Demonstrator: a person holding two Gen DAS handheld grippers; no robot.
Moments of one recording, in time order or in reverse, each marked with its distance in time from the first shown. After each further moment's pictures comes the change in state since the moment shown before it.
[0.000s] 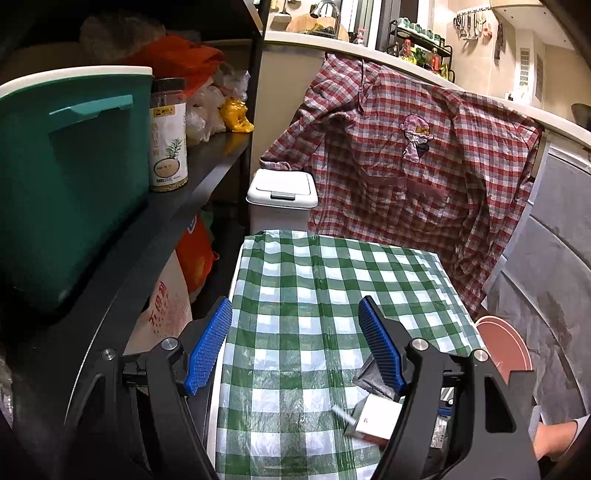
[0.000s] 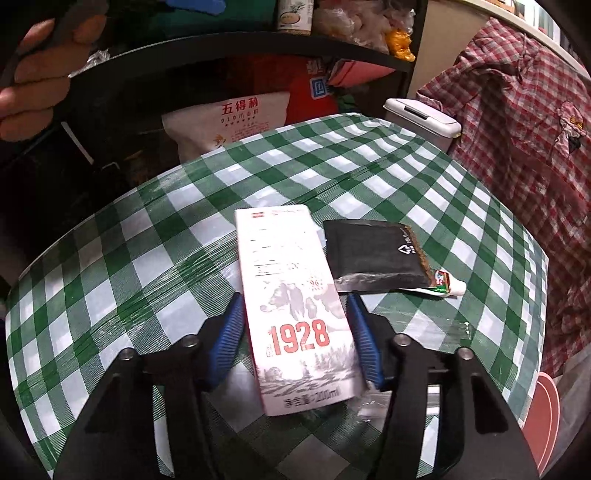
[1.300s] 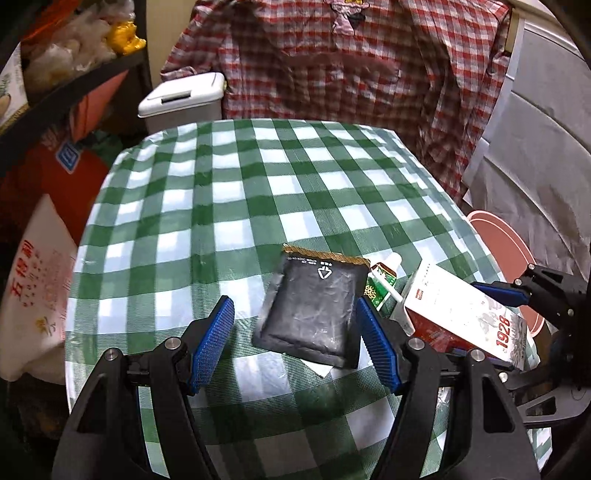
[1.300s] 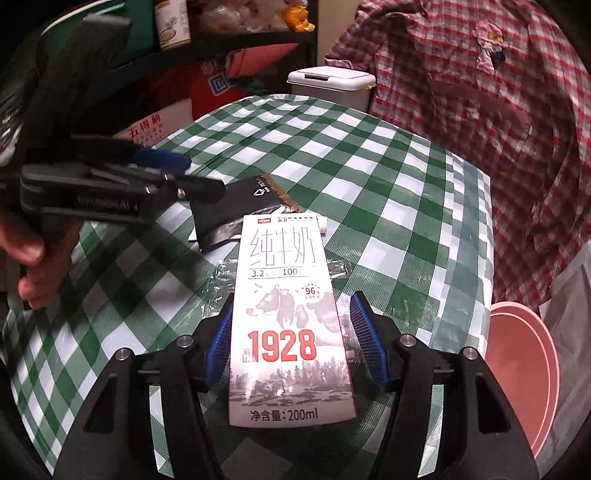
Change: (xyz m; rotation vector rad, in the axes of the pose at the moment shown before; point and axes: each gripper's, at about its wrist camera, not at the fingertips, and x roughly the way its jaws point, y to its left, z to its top) left arm 0.131 -0.102 -0.075 0.189 0.332 -0.147; right arm -0.019 -0.100 -0.035 0.263 0.049 -0.089
